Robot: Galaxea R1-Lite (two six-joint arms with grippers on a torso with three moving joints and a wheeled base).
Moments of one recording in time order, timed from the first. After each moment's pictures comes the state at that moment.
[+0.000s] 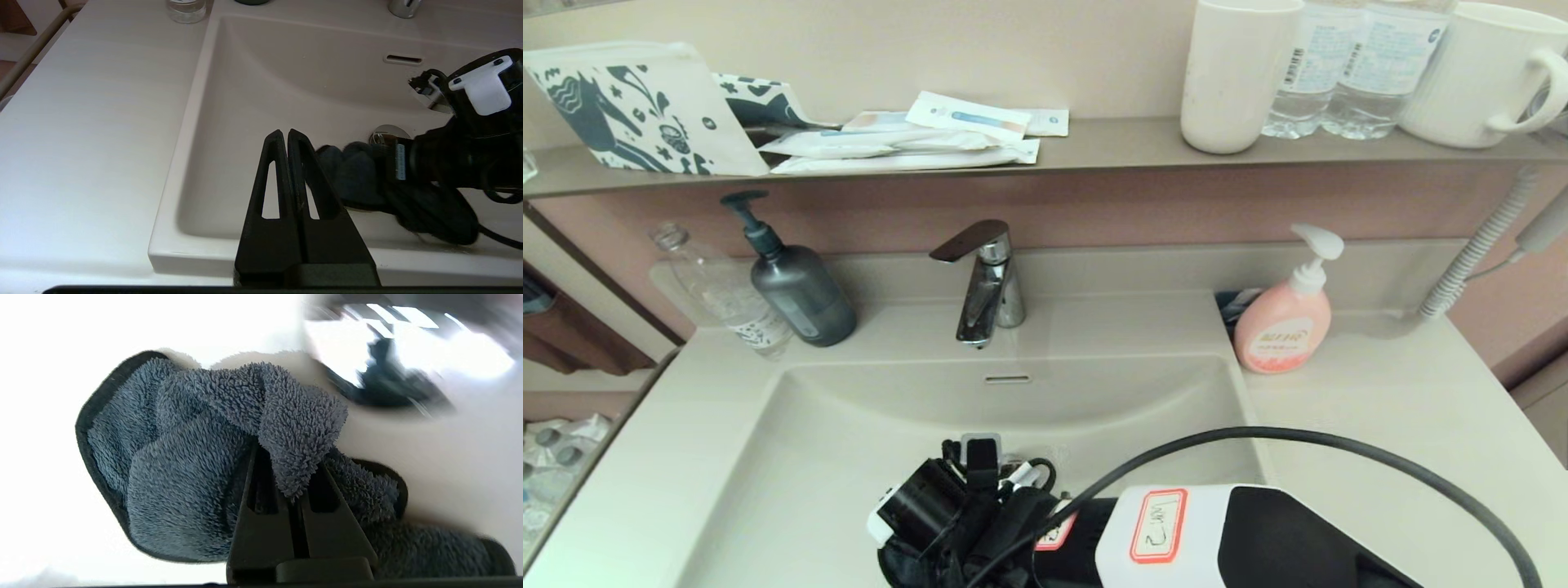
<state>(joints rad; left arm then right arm) 0.00 0.00 0.00 0.00 0.04 -0.11 1.09 2.66 -1.98 0.24 -0.40 0.80</state>
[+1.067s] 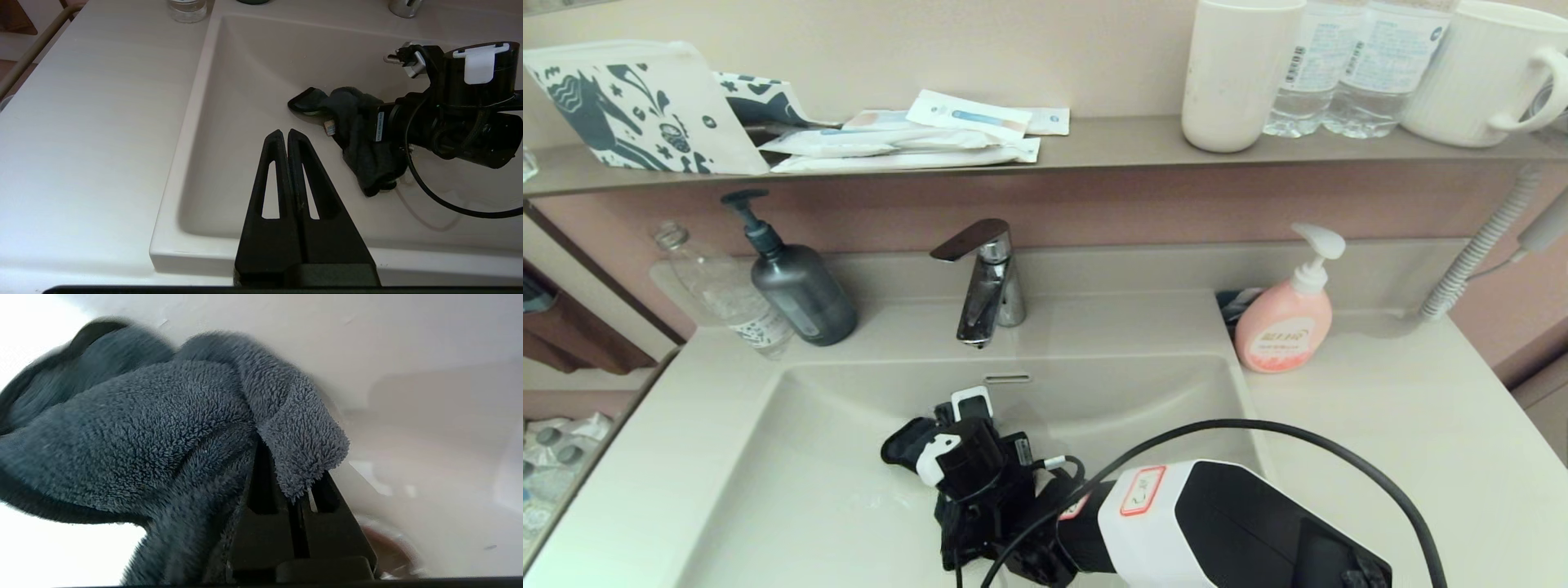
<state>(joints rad) 0.00 0.00 0.00 0.00 0.04 -0.11 0.98 2.73 -1.98 -0.30 -0.57 0.26</state>
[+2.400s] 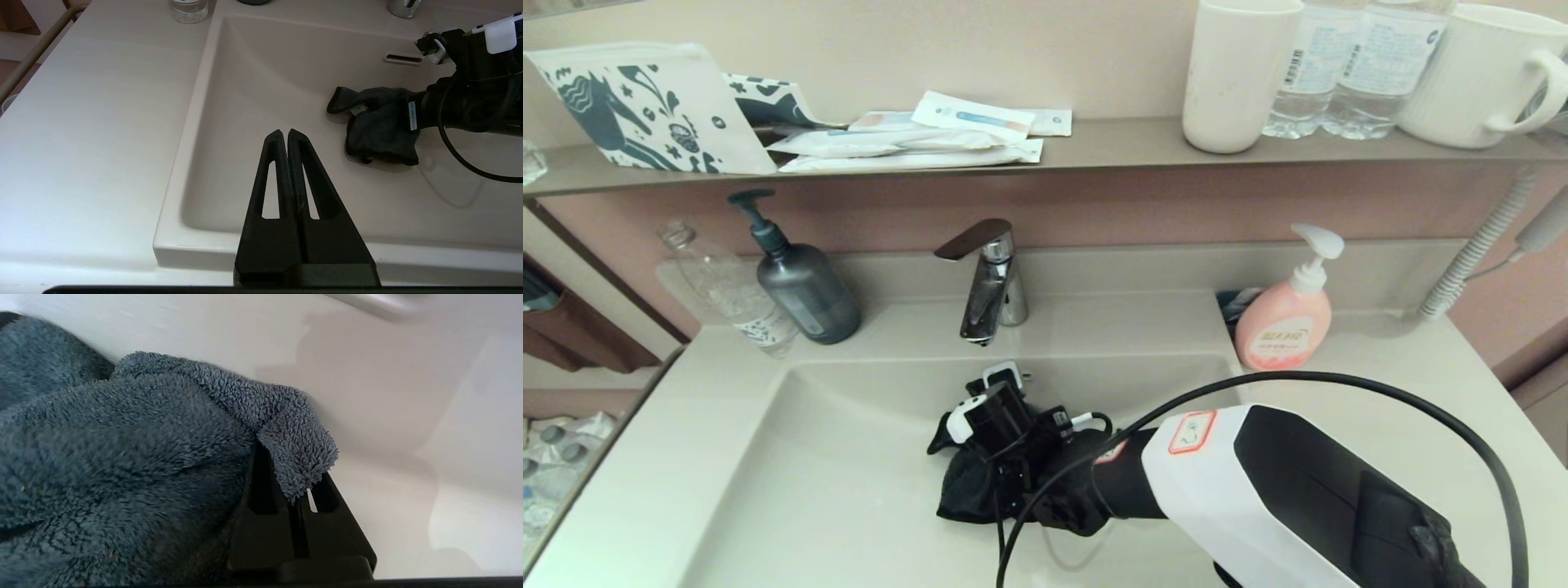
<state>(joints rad) 0.00 0.00 0.00 0.00 0.04 -0.11 0.87 2.61 -1.92 -0.08 -0.70 0.18</state>
